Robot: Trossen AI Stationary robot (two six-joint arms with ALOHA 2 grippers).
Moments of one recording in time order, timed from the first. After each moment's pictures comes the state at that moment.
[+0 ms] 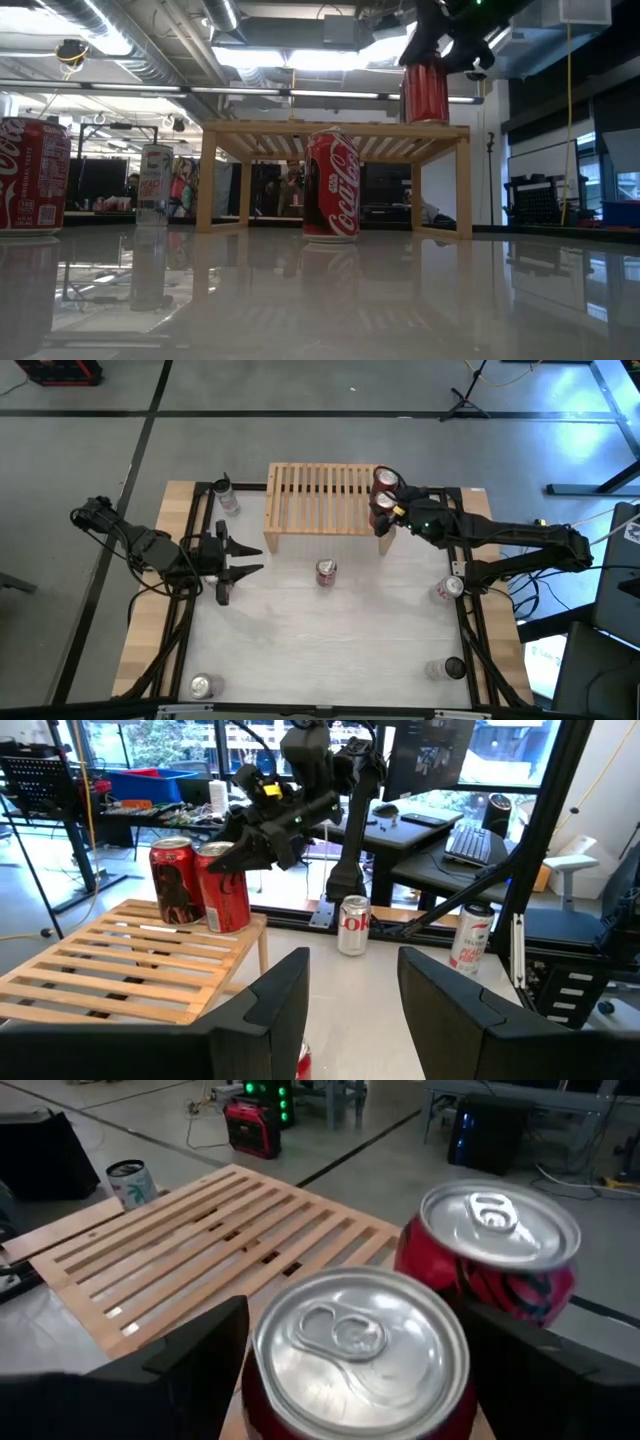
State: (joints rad) left arm -0.50 0.86 0.95 -0.22 -0.70 -0.15; right arm -0.15 1.10 0.94 -0.26 0.64 0.33
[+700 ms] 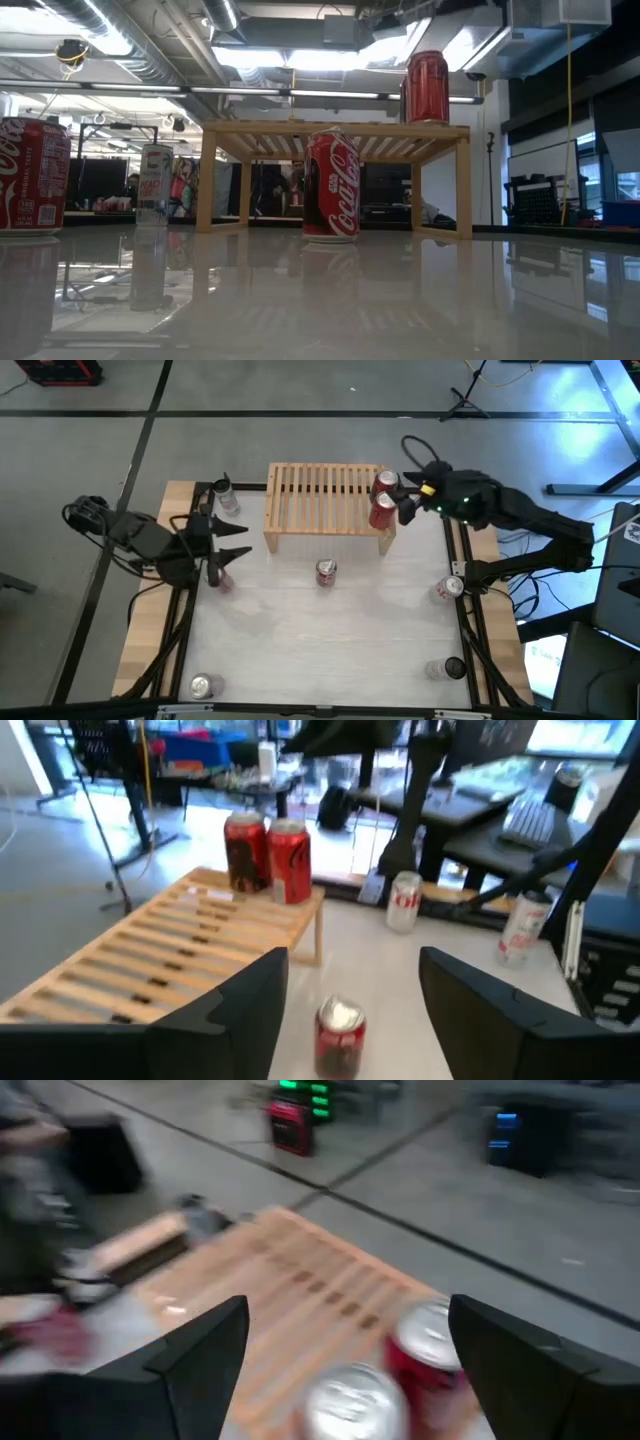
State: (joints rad) left arm -0.45 0.85 1.16 -0.62 -0.74 -0.27; right arm -0.15 1.10 1.41 -0.71 0.48 0.33
